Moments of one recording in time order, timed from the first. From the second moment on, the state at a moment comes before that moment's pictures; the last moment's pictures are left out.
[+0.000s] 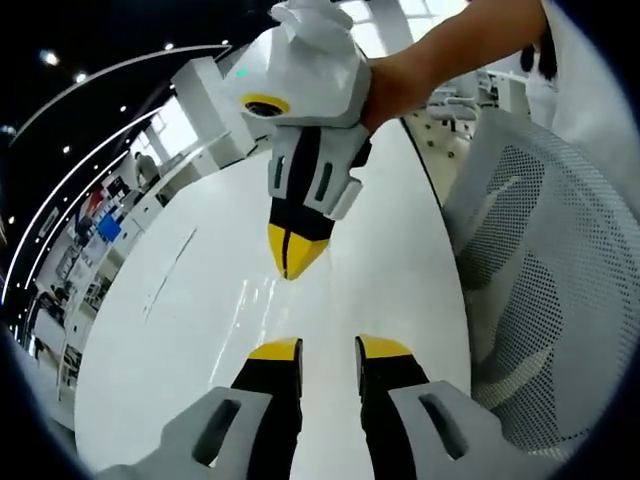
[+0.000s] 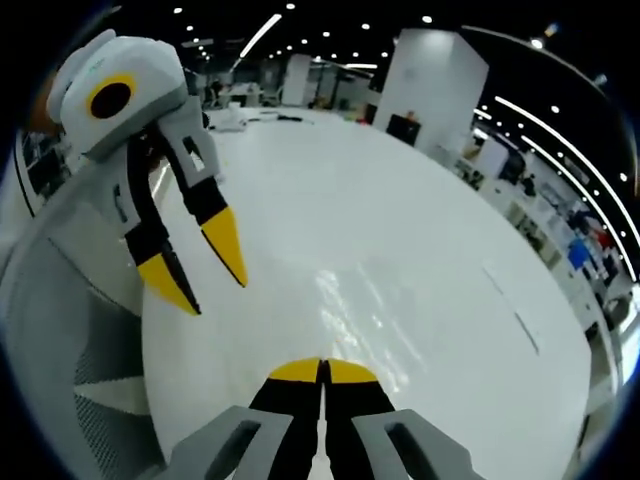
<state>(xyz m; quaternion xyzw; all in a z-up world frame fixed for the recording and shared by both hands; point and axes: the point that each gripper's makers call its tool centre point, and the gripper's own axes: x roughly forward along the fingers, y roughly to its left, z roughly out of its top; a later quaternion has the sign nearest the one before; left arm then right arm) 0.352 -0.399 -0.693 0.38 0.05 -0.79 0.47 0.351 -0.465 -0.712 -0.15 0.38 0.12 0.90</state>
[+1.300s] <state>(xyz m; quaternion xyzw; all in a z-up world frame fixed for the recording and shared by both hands) 0.379 -0.359 -0.713 0.35 0.12 -0.76 0.53 0.360 -0.489 -0.757 -0.17 0.43 0.09 0.88</state>
